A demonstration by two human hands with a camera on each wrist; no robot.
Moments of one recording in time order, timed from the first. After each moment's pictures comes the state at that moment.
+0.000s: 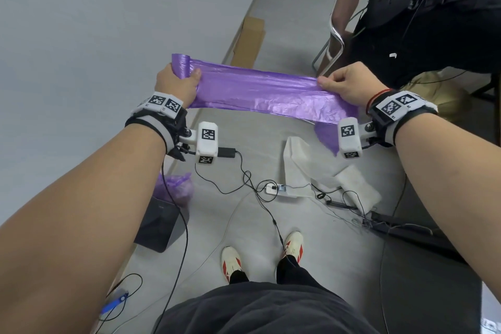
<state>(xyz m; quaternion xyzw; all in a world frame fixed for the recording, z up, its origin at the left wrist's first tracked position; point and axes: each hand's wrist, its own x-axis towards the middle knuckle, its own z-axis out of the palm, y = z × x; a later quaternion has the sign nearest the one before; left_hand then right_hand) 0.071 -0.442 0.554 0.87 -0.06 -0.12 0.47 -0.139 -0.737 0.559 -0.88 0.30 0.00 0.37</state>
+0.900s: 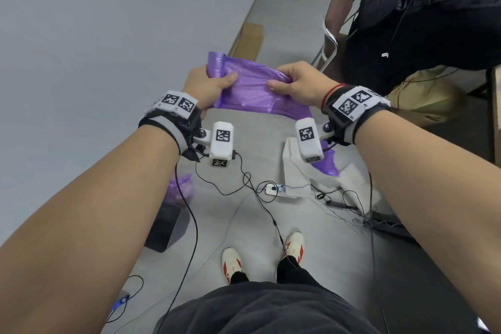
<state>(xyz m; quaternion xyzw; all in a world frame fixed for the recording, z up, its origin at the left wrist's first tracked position) 0.008 -0.475 0.582 0.75 -0.09 -0.30 0.58 -0.115 -0.664 0.581 -0.88 0.13 0.03 0.46</state>
